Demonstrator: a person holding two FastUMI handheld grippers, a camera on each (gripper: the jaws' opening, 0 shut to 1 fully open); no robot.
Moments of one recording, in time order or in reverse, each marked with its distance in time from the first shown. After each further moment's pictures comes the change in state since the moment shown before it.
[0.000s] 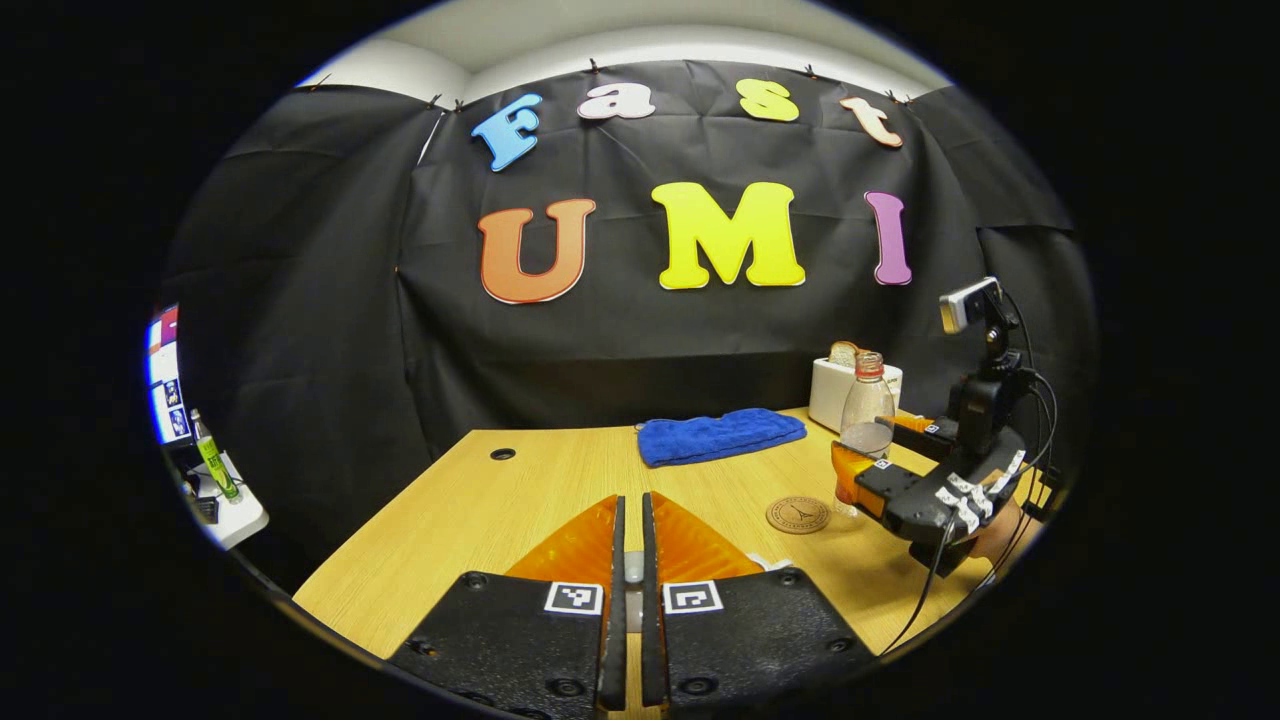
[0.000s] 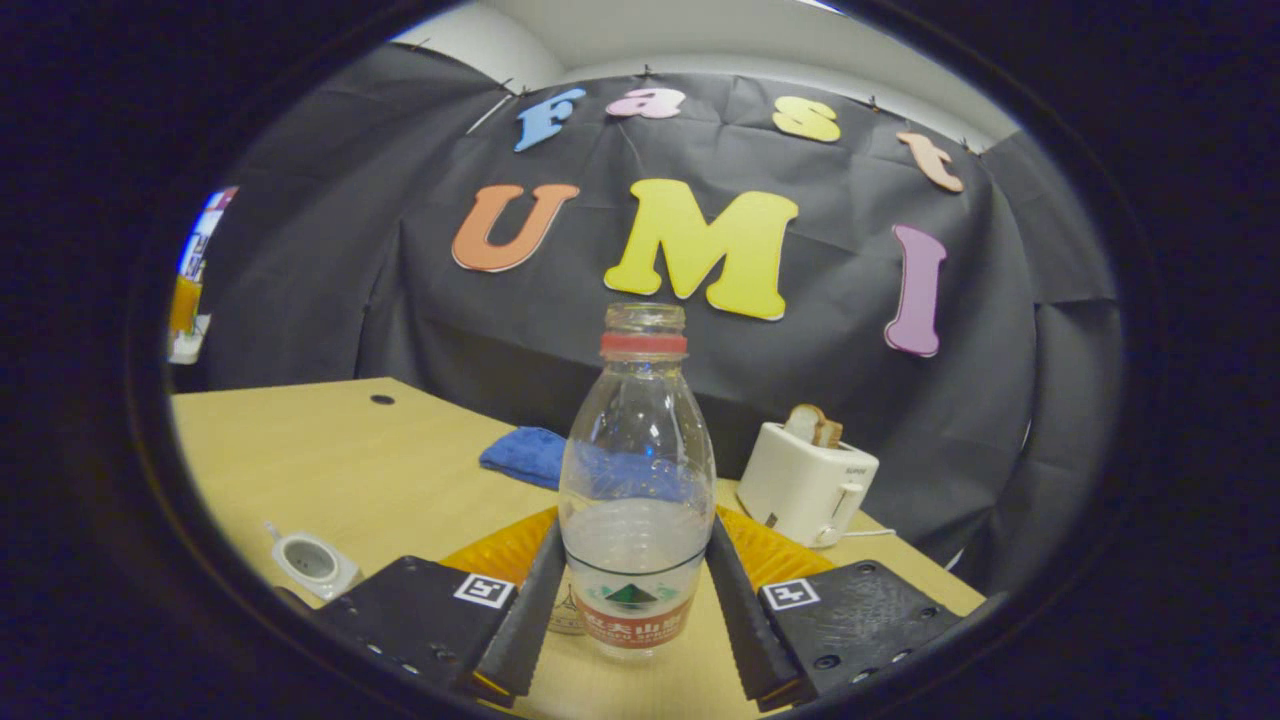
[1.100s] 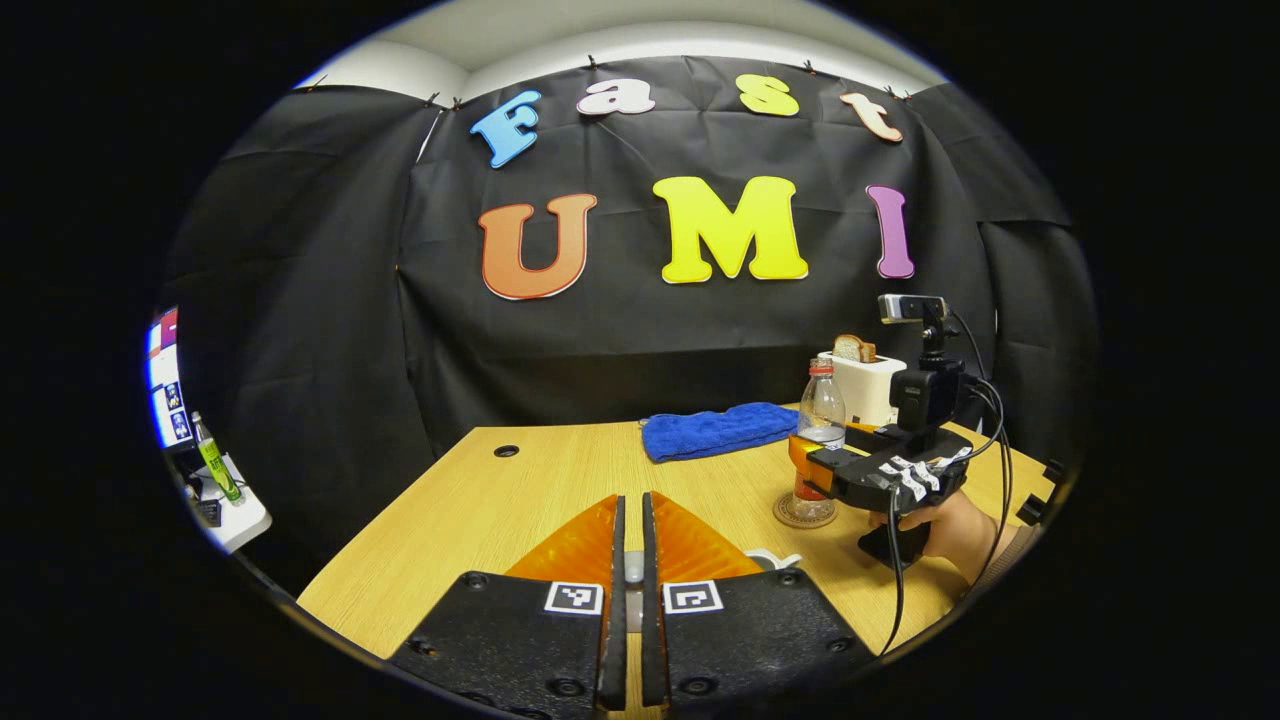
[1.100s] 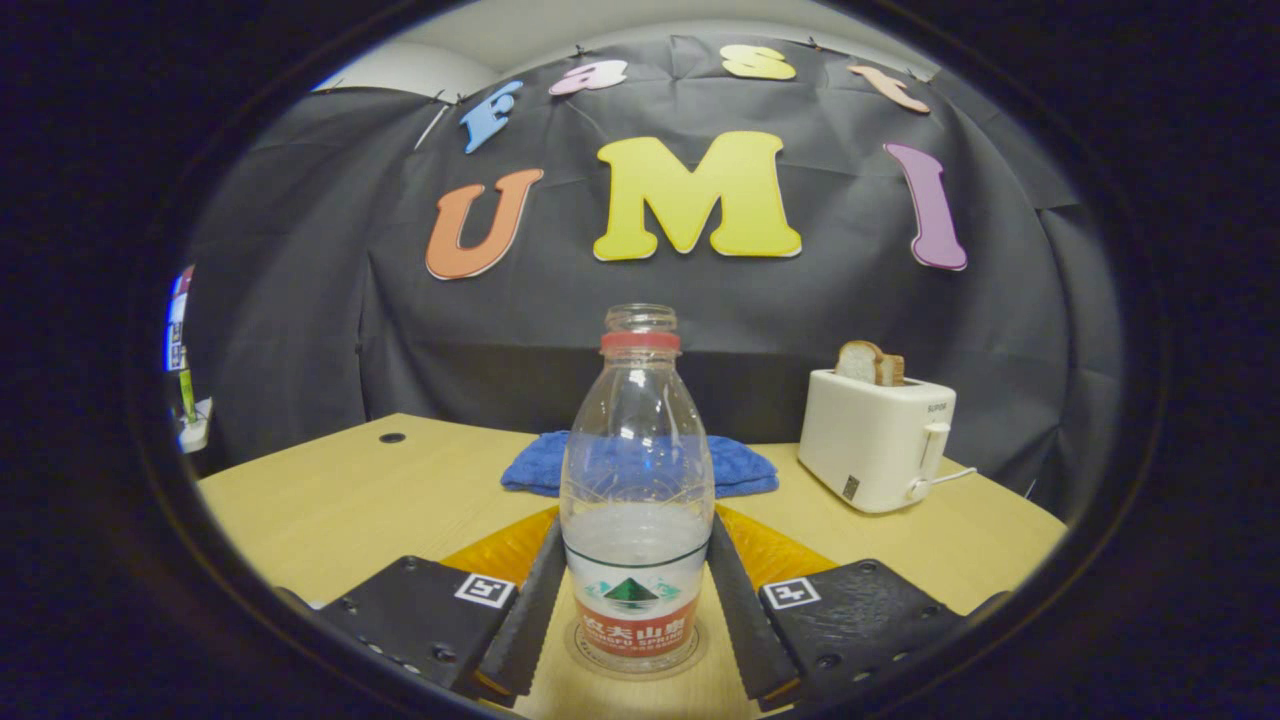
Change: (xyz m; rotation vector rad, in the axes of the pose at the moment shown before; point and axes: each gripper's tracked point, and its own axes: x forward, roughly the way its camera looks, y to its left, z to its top) left arm 0.001 0.004 -0.002 0.006 0.011 0.000; right arm 0.060 0.027 -0.017 0.167 0.062 0.069
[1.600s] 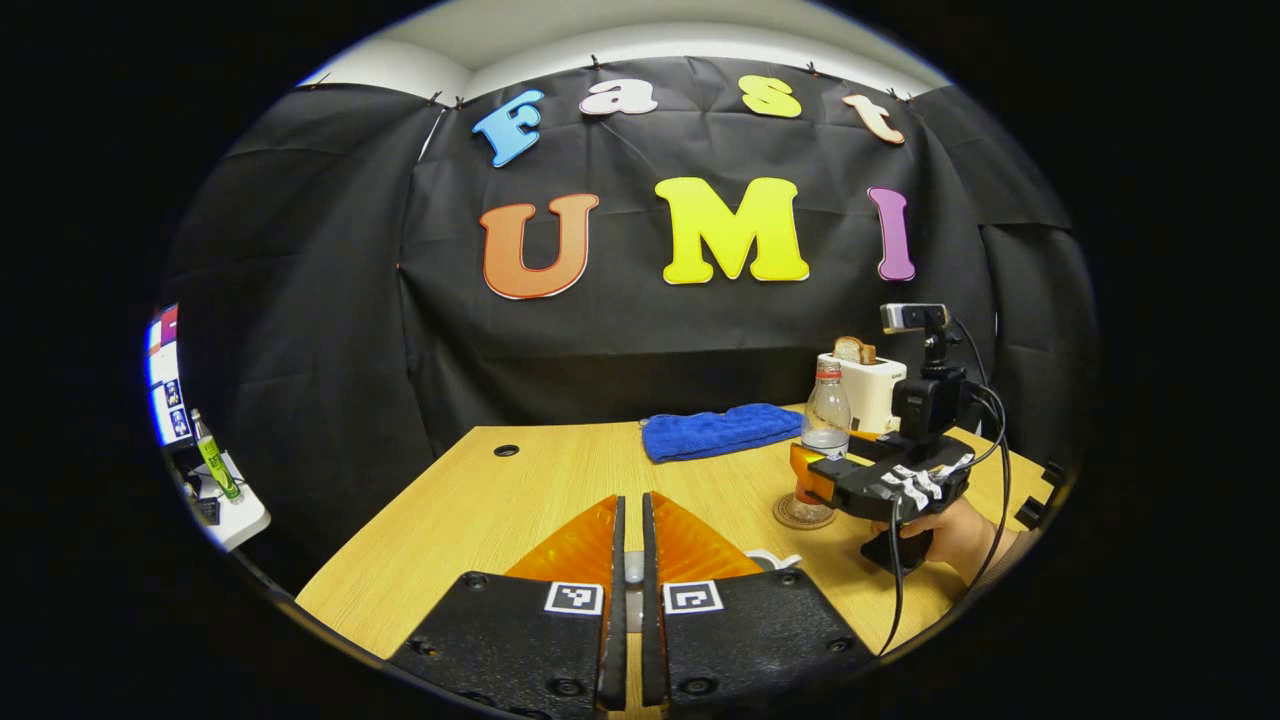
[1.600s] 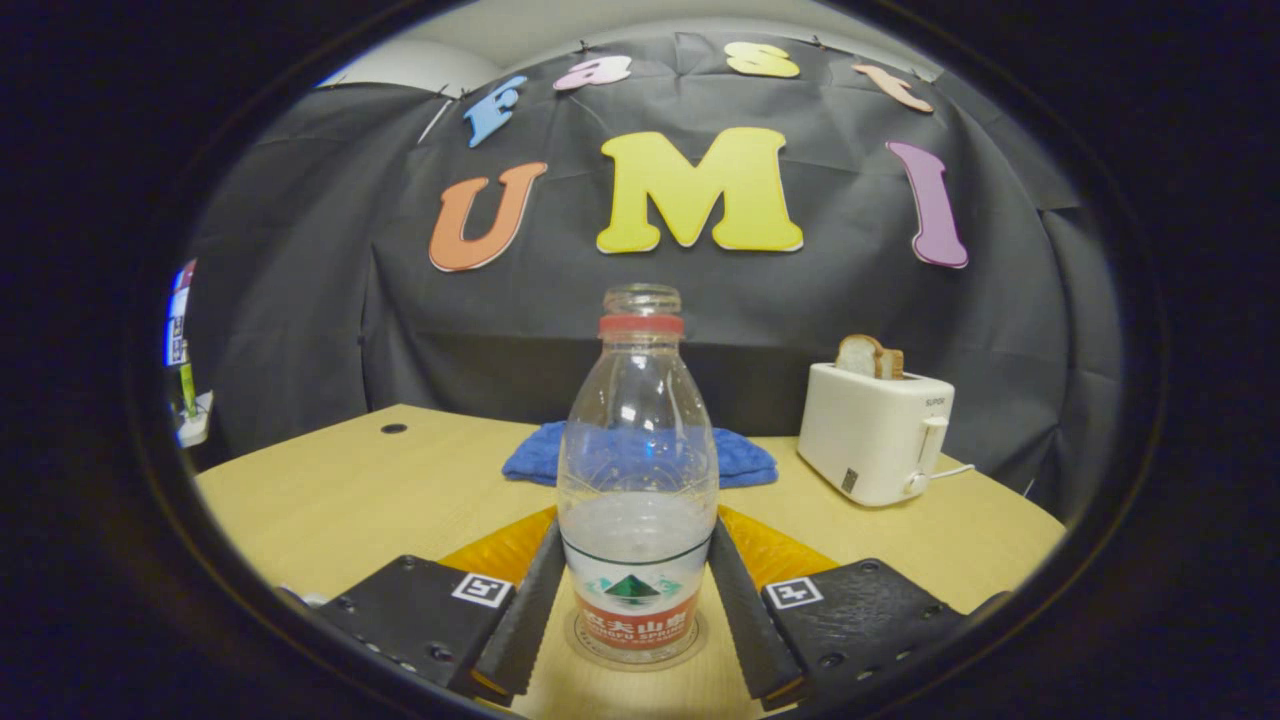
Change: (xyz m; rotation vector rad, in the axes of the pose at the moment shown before) left arm 0.000 -0.001 0.001 -0.005 0.000 -0.005; right arm -0.006 0.001 -0.015 -0.033 0.044 -0.003
